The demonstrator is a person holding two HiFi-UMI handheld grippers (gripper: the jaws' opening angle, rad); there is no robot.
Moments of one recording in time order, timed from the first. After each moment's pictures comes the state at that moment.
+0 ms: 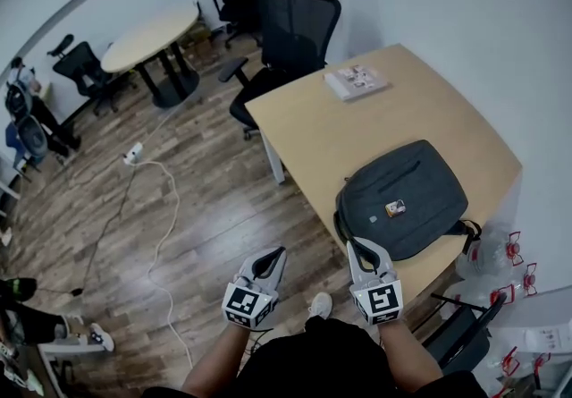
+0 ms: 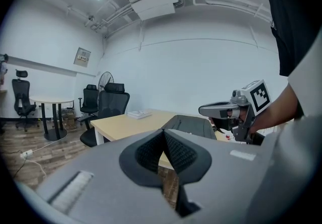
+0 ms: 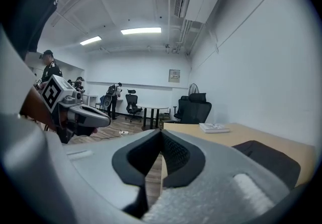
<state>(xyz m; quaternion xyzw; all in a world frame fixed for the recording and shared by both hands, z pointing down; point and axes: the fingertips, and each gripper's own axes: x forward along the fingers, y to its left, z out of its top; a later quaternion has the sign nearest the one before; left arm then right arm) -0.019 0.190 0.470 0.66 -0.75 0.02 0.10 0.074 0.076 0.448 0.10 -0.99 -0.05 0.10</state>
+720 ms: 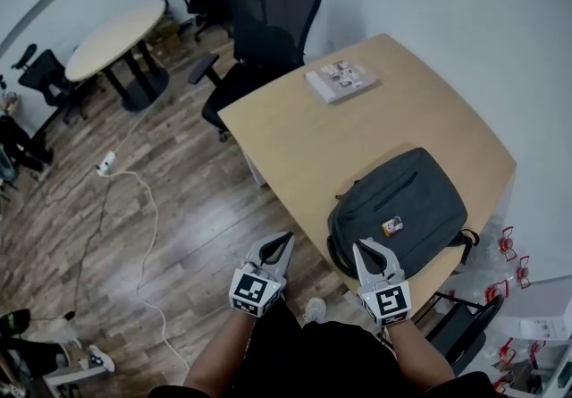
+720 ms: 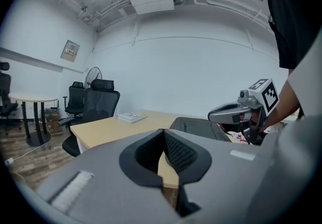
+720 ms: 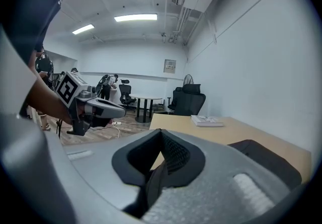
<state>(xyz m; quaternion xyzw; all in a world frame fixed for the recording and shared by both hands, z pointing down) -0.086 0.071 0.486 0.71 -0.70 0.02 0.09 0.037 -0.001 0.475 0.13 -0.98 -0.05 0.16</state>
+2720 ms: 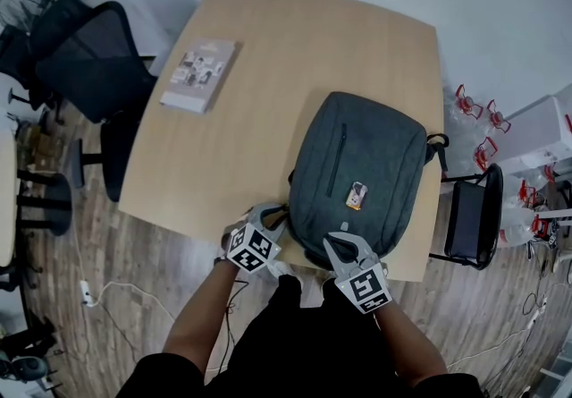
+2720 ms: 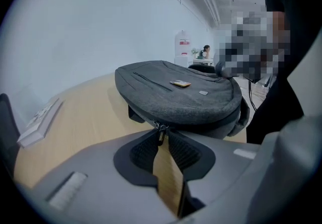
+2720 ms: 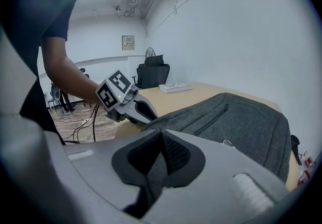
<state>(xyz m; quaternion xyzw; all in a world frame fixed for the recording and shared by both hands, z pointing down) -0.053 -0.115 0.637 0.90 -0.26 0.36 0.05 0.023 -0.050 0.563 0.33 -0.90 0.10 0.25</state>
